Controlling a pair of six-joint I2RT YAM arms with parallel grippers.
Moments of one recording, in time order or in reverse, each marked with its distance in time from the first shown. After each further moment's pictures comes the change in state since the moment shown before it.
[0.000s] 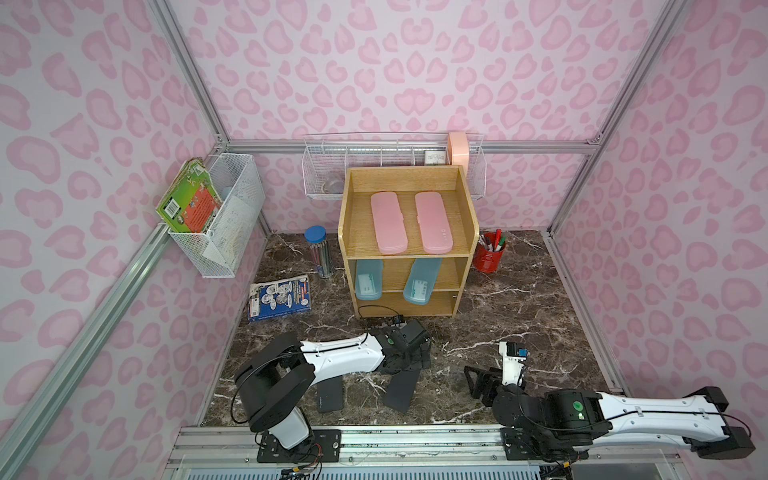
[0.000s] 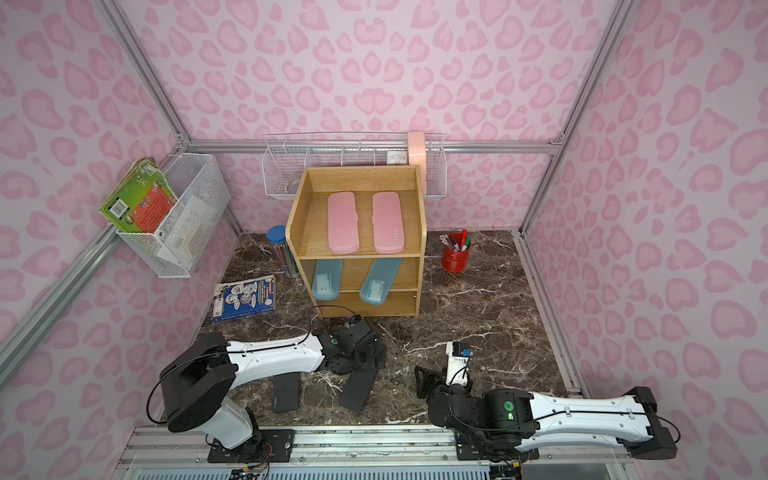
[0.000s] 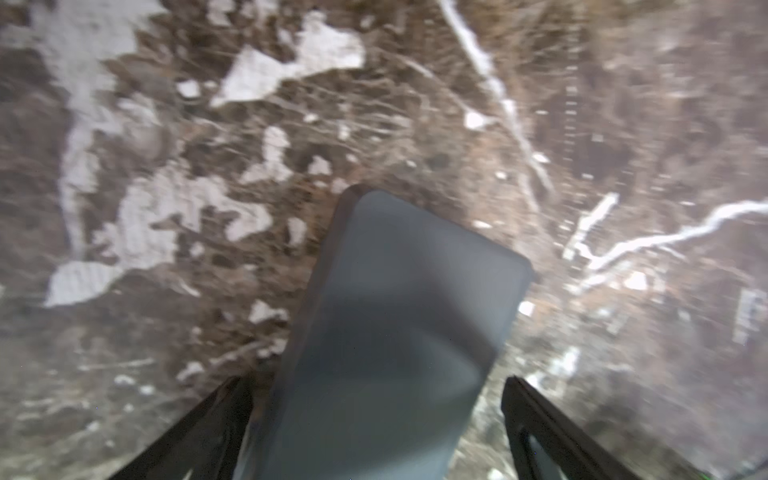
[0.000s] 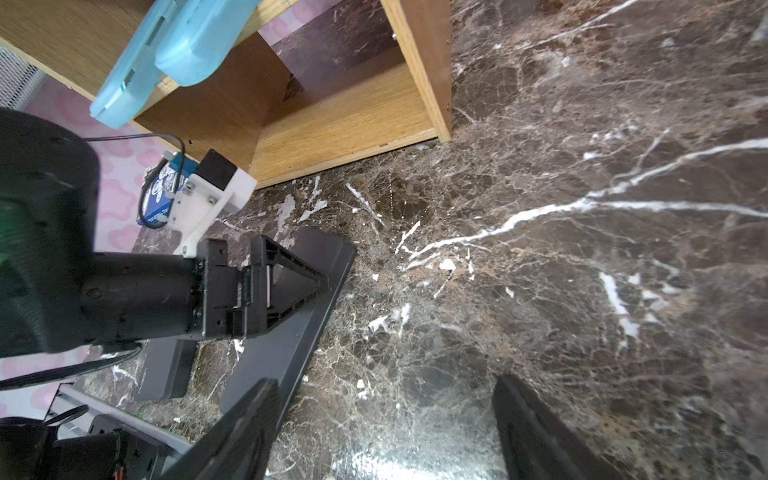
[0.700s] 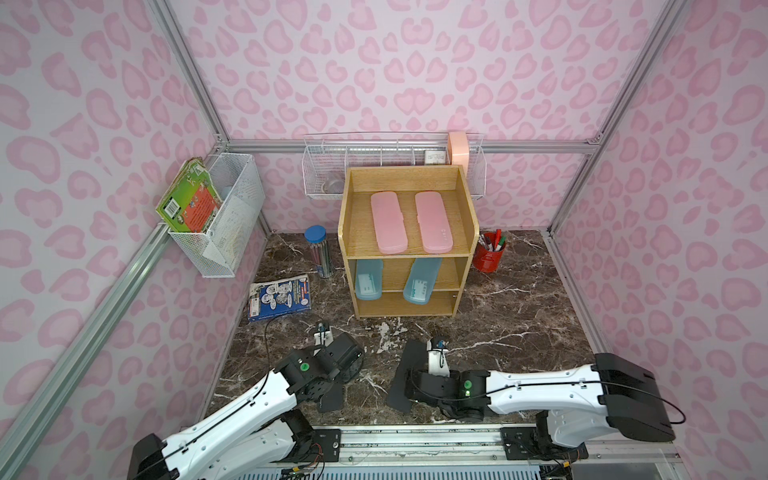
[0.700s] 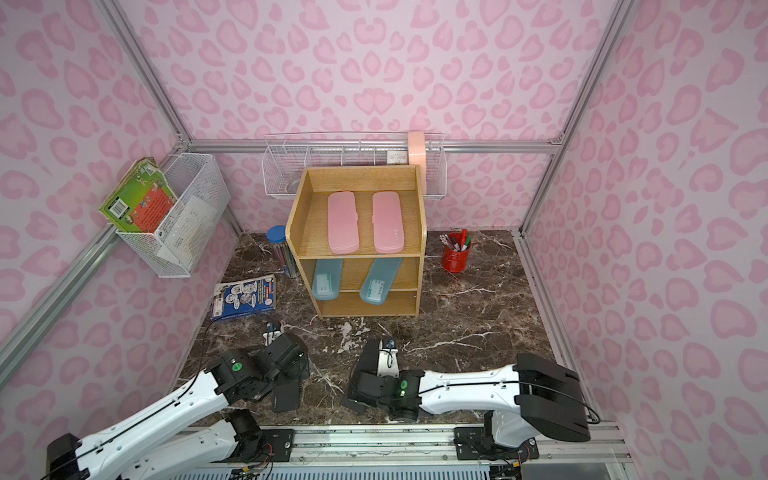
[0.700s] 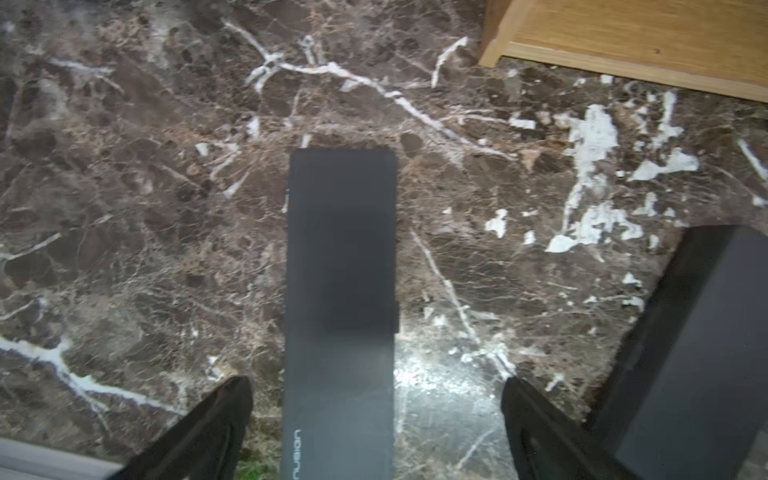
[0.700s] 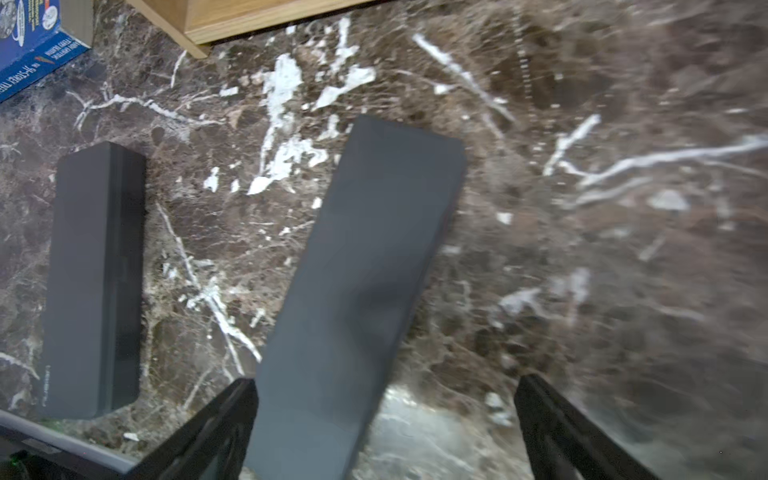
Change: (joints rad) left arm 0.197 -0.770 -0.257 -0.620 -0.345 0.093; right arm -0.138 0.911 0.390 0.310 -0.313 -0.074
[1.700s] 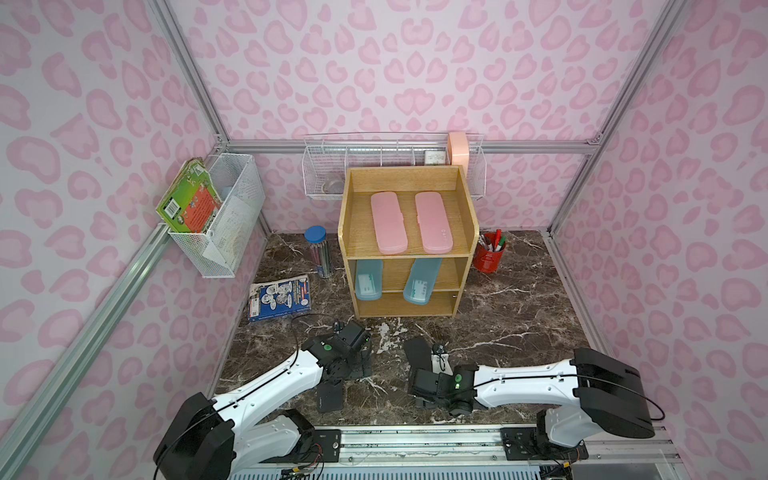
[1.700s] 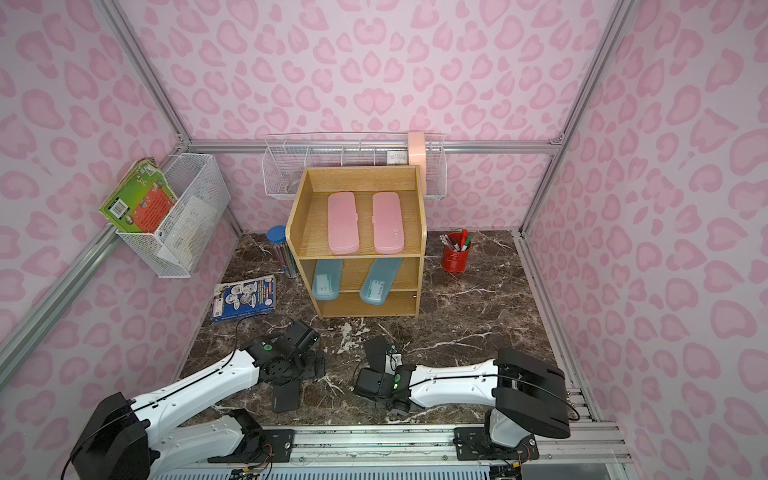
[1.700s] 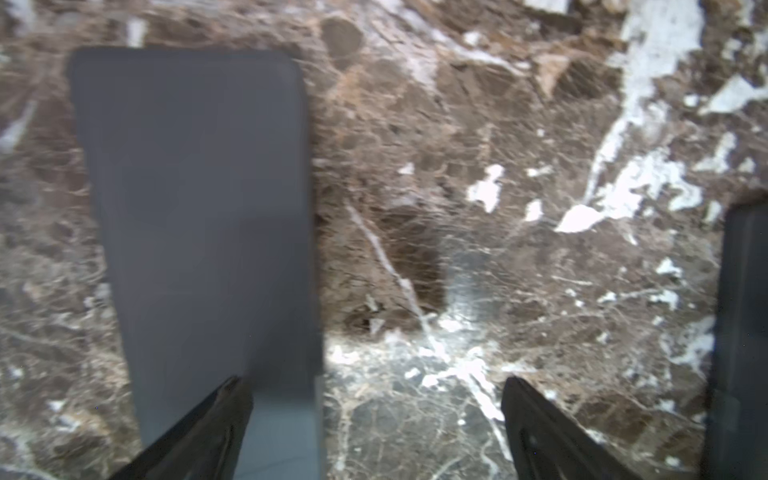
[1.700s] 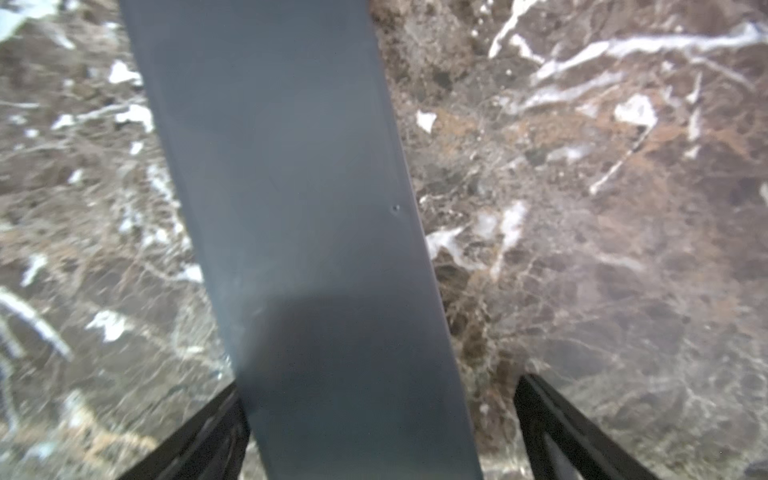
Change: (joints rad) left arm 0.101 0.323 -0.016 0.264 0.277 0.111; right arm -0.037 -0.006 -0.083 -0.137 -0.153 -0.070
